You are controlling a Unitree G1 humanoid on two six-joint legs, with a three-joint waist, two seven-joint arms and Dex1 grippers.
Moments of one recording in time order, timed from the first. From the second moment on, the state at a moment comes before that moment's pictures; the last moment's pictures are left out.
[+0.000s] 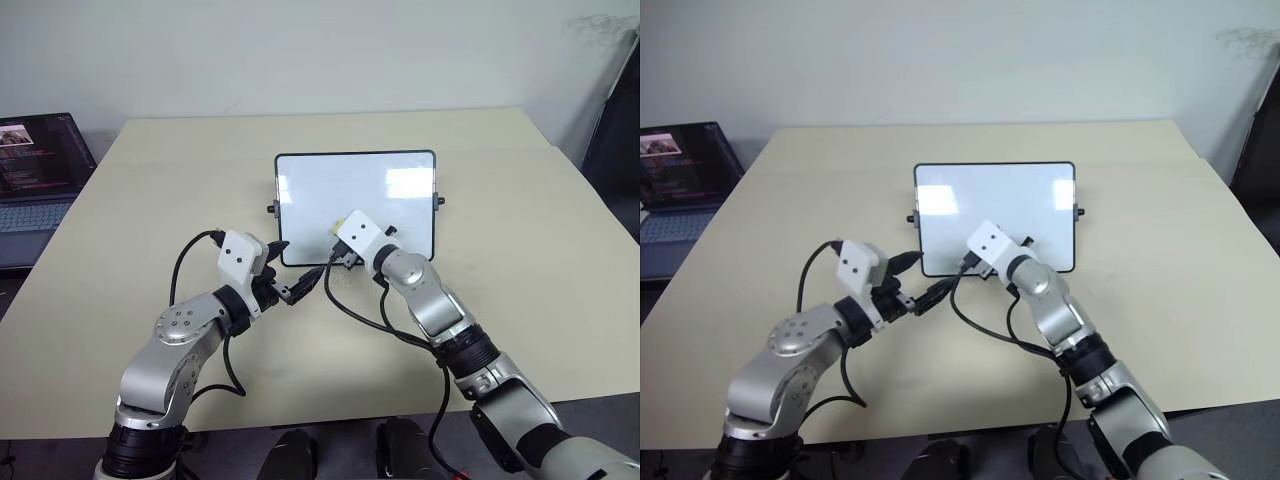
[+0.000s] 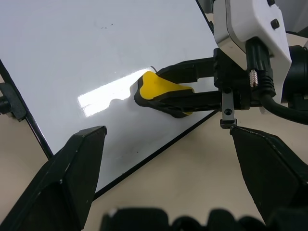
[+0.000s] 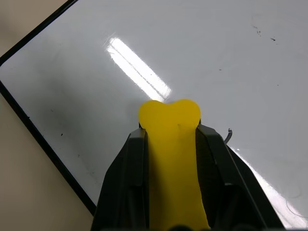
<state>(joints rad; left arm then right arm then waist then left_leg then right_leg) -0.16 0.45 0.04 -0.44 -0.40 0.58 -0.52 -0.66 -0.13 0.39 0.21 -0.27 0.40 0.31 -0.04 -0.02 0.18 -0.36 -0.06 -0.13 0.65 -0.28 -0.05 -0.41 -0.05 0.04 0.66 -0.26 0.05</state>
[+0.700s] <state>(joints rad) -0.19 0.43 0.03 -0.42 -0.40 0.58 -0.53 -0.70 -0.12 0.18 0.10 -0.18 0.39 0.24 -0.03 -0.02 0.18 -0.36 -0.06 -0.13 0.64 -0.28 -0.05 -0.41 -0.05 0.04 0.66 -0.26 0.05</state>
